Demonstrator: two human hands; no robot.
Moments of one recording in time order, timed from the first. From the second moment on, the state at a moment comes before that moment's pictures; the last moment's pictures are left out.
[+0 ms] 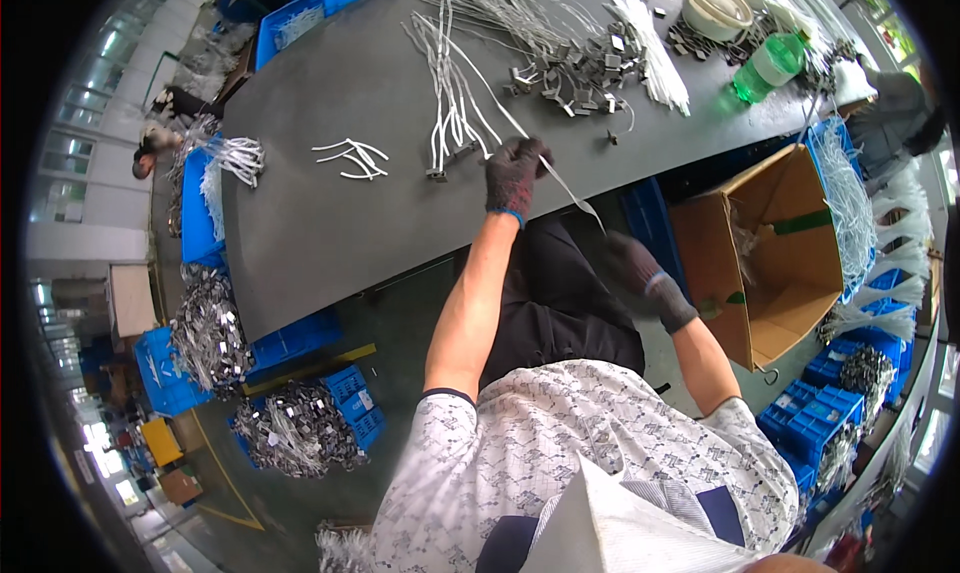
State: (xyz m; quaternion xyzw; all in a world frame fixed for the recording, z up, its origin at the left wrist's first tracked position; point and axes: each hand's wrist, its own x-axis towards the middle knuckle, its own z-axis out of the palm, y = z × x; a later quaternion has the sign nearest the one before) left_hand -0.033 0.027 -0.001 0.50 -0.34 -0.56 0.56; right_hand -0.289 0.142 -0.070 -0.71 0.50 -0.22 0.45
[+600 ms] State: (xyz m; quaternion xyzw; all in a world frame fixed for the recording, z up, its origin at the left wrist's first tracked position) left_hand -0.033 0.059 0.006 0.46 -0.36 -0.61 0.54; right_hand -0.236 0.084 -0.051 -0.81 0.32 -0.37 0.33
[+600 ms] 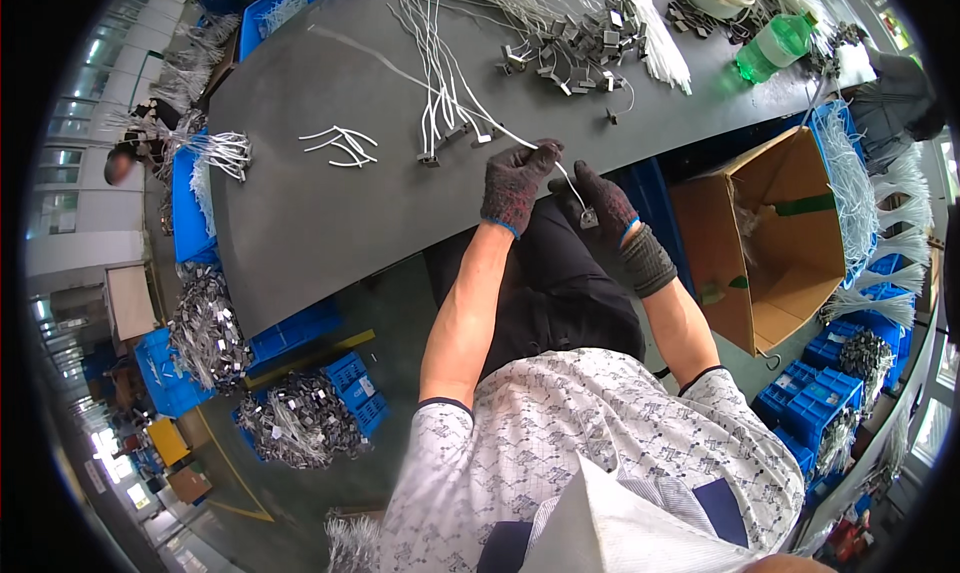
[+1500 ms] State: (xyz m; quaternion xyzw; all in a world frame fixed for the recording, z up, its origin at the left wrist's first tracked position) left_hand 0.101 -0.031 -0.023 0.71 -0.44 -0.48 0.26; right_hand -0.267 -0.055 -0.124 -0.41 0.84 -0.30 0.20
